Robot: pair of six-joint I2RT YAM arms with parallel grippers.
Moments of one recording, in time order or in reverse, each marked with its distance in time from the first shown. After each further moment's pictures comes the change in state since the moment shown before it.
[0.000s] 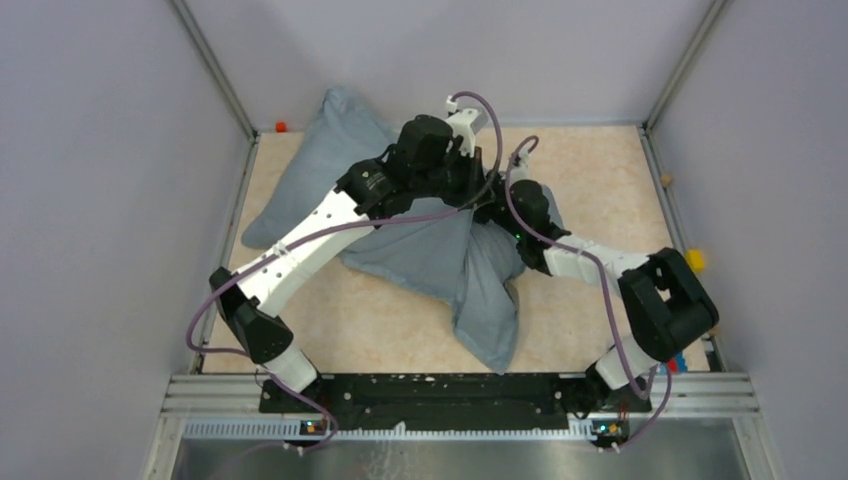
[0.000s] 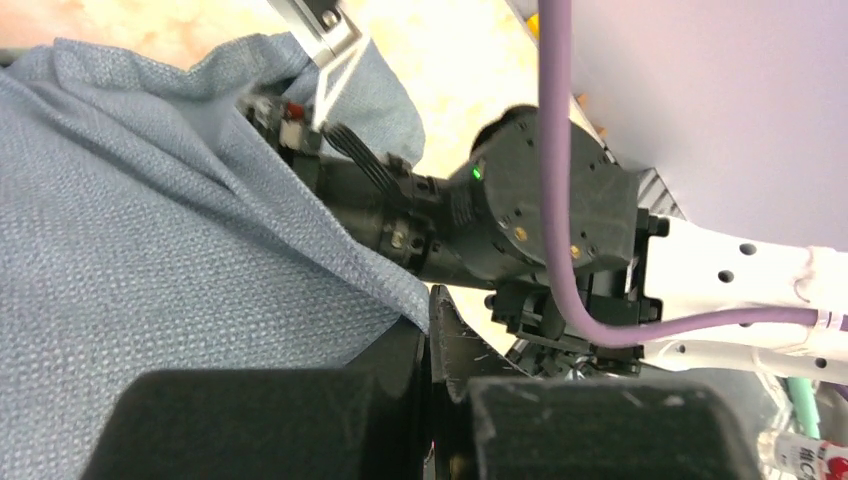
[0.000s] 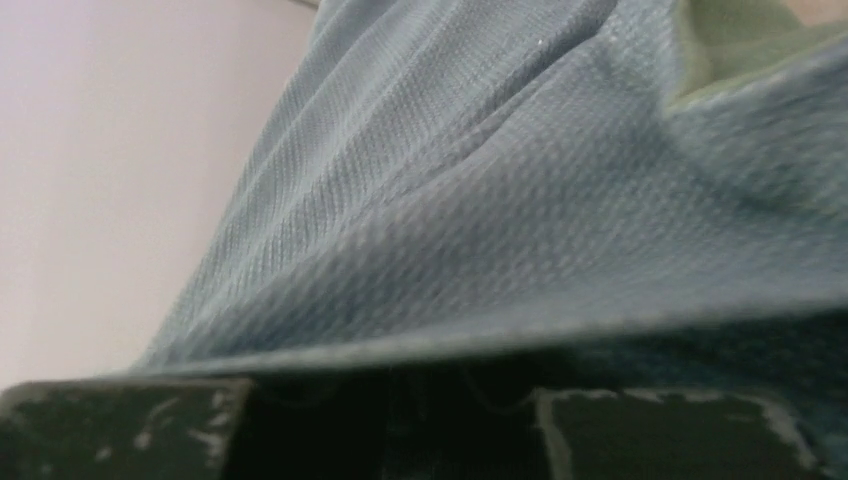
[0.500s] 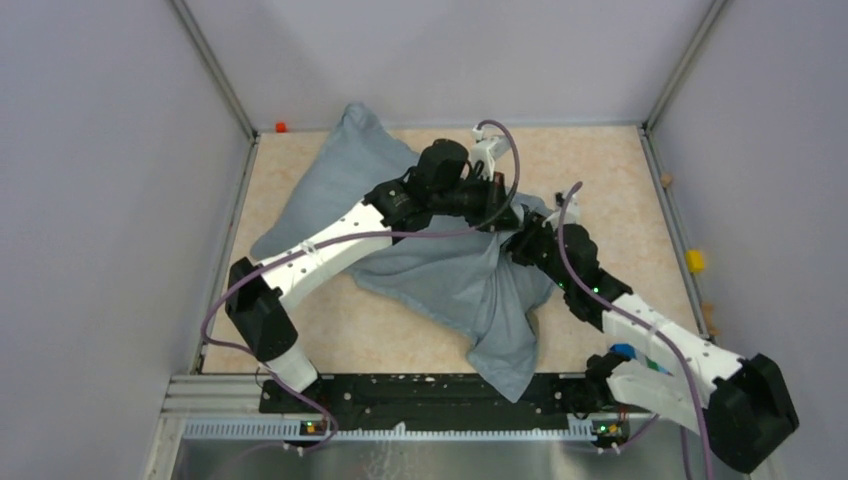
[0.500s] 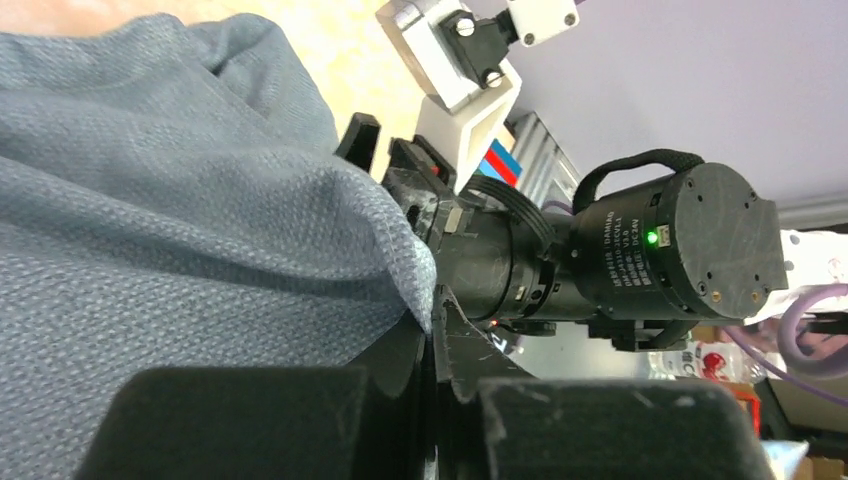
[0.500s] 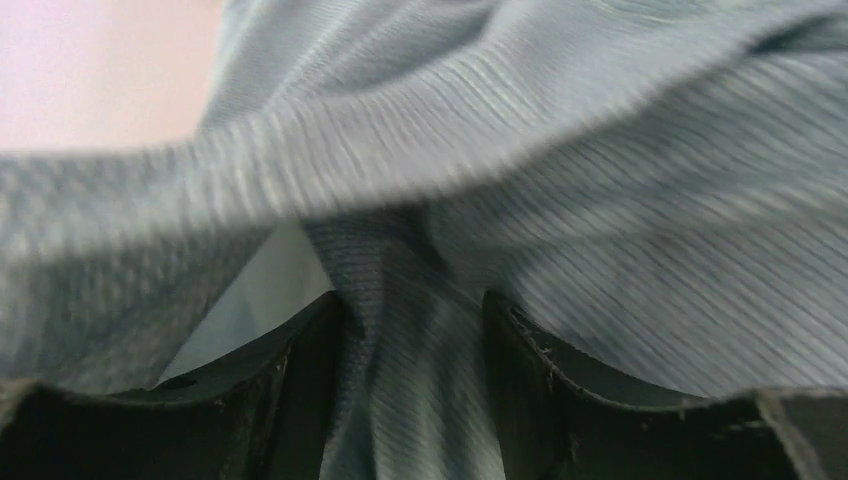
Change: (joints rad) left arm -0.015 0.030 -0.199 0.287 0.251 -0.117; right arm 0.019 -0.574 -0.340 -0.309 0.141 -0.180
